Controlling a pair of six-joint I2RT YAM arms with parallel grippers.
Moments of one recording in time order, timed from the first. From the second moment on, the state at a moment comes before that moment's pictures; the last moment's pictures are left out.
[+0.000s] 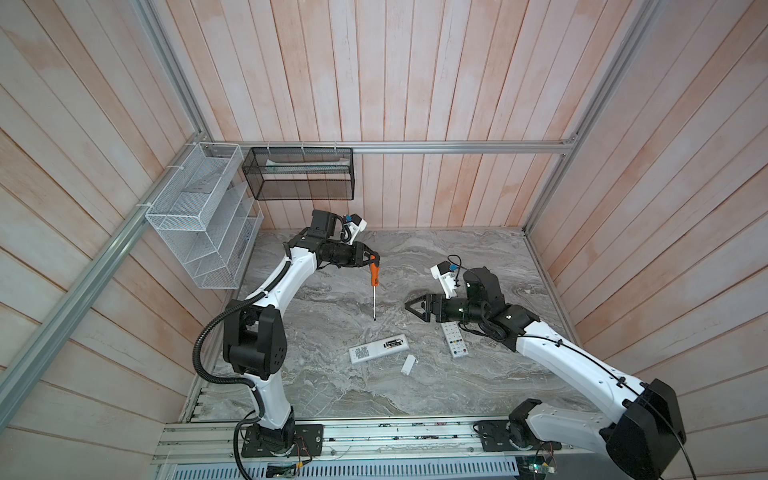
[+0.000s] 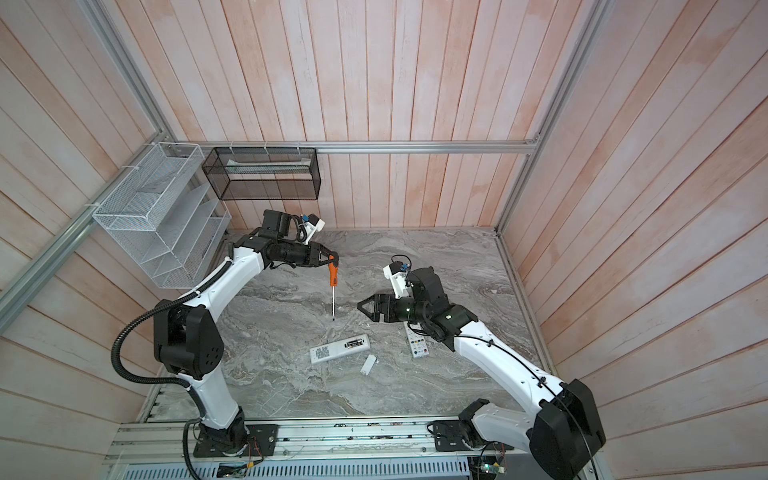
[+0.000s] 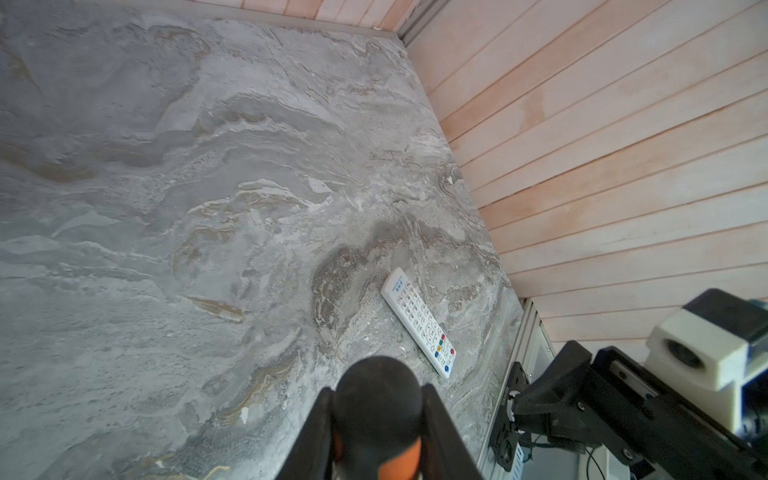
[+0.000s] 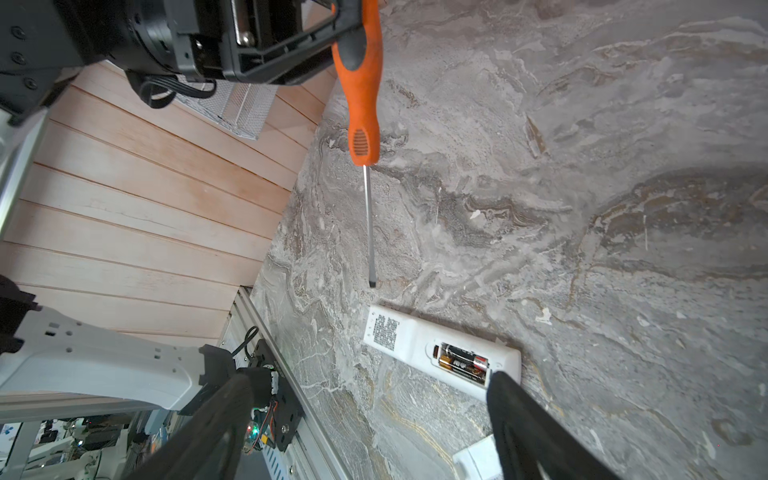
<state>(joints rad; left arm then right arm) -0.27 1.84 1.63 -0.63 0.83 -0.15 0.61 1.19 0.88 -0.21 -0.51 0.61</state>
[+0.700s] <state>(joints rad) -0.43 1.82 1.64 -0.64 0.97 -0.17 0.61 1.38 1.04 -0.16 -0.53 0.60</state>
